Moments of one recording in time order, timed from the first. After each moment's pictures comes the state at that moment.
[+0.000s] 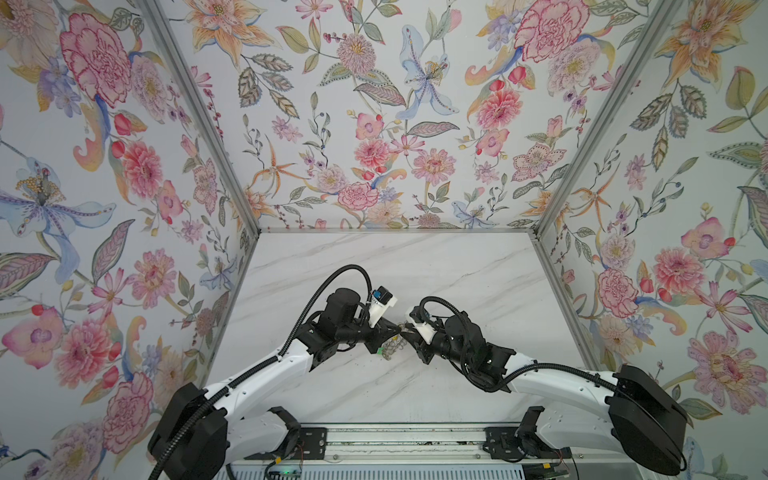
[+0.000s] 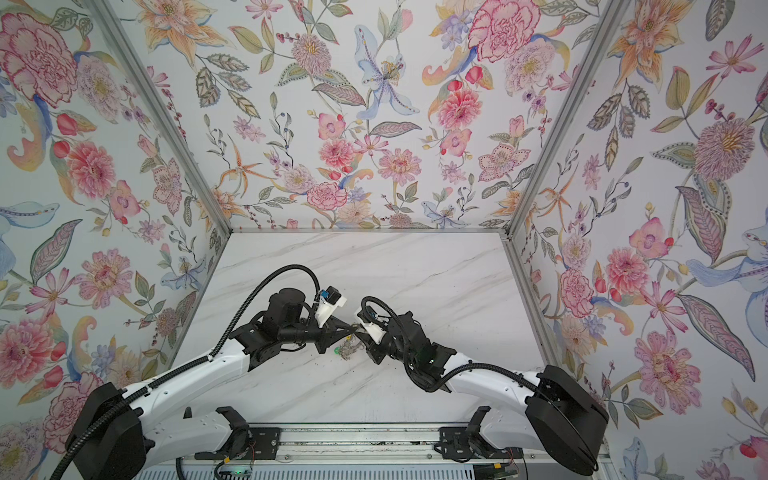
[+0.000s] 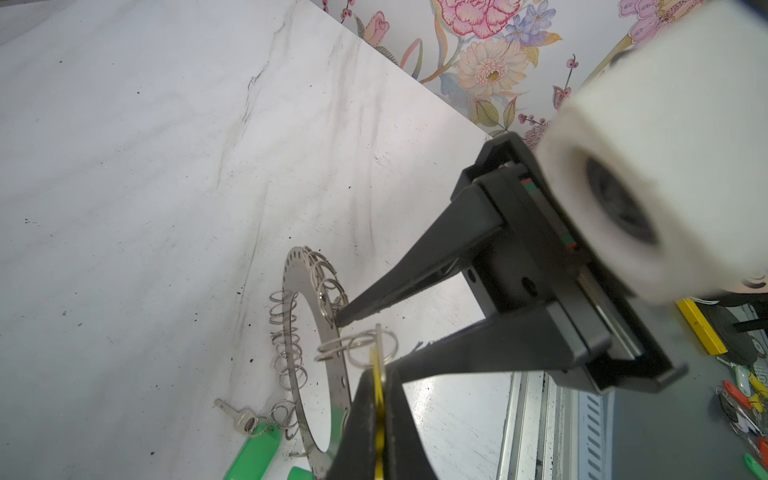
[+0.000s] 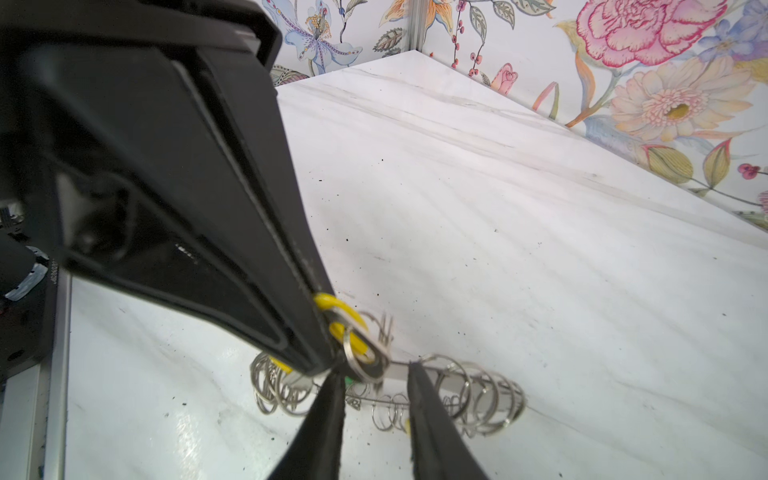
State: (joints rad) left arm -0.66 1.19 0.72 -0.10 0.54 -0.09; right arm 0.94 1.24 0.56 0.31 -0.06 -0.06
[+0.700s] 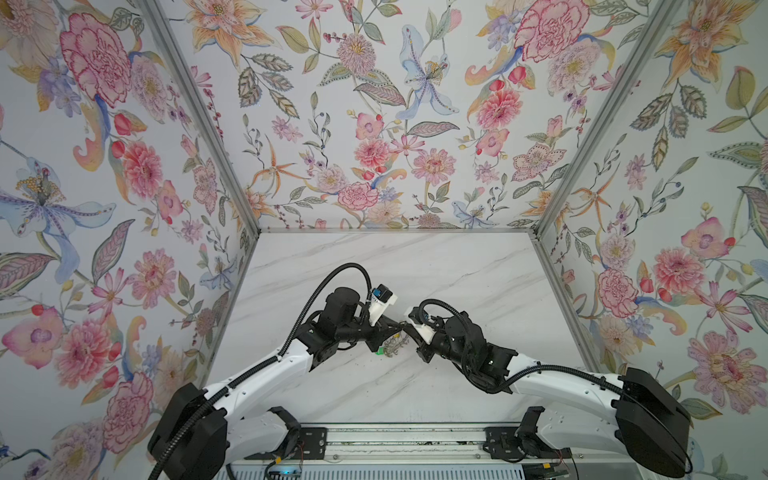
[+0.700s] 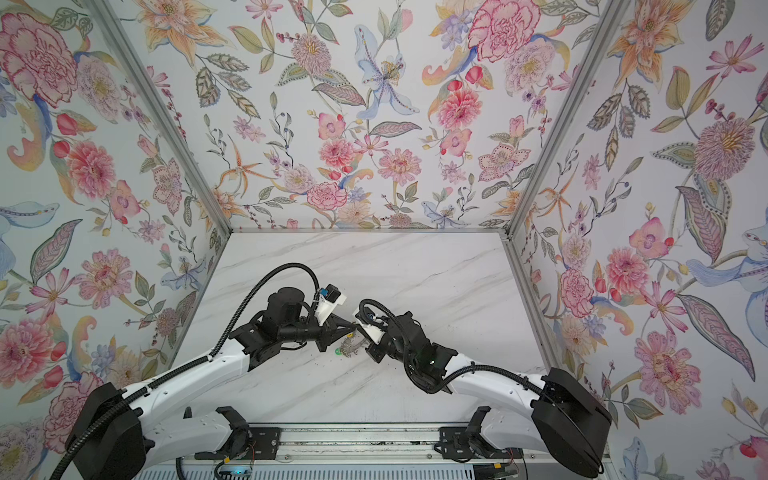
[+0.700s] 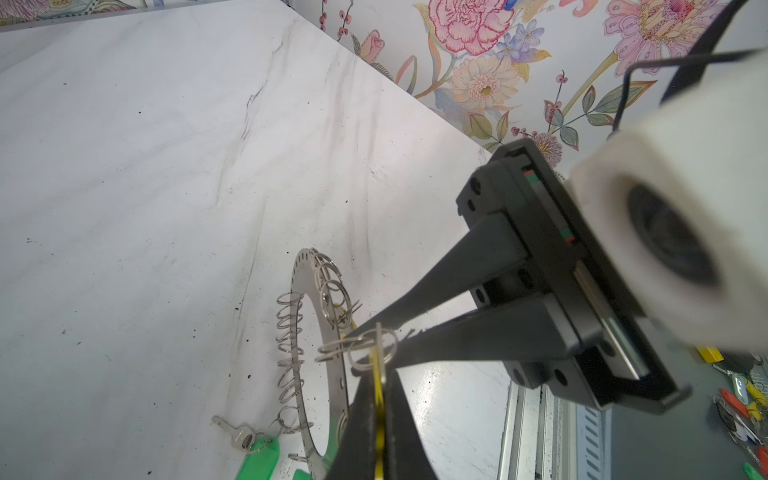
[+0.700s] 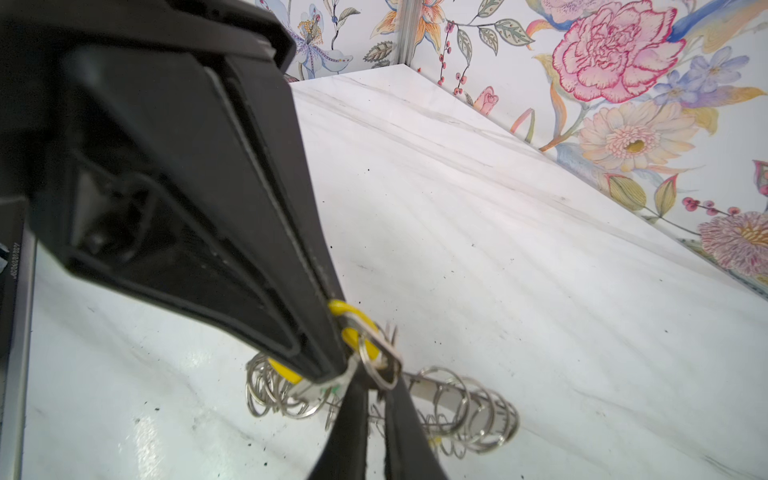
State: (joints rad) left arm -0.66 1.19 0.72 -0.06 0.55 -0.10; right arm 0.95 1.22 0.57 0.29 0.01 -0.12
